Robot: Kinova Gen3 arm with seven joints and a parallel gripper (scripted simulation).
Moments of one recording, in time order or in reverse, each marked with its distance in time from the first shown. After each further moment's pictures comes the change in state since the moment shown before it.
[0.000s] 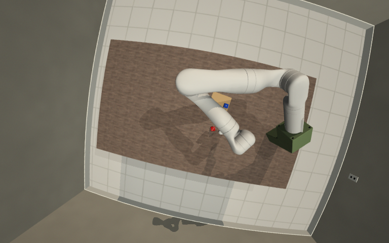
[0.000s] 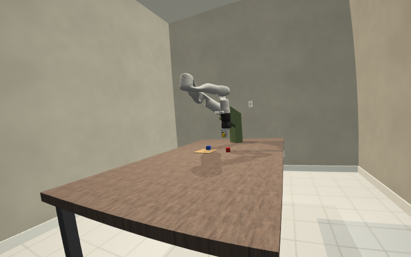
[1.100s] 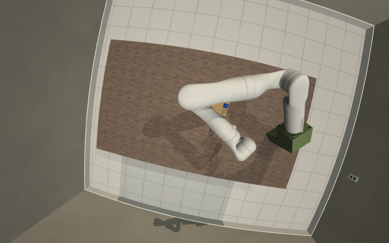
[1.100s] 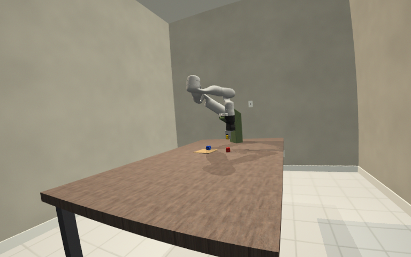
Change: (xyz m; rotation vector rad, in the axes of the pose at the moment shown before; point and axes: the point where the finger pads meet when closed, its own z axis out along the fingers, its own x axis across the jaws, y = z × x) arm -0.006 0.031 0.019 0.012 0.021 0.146
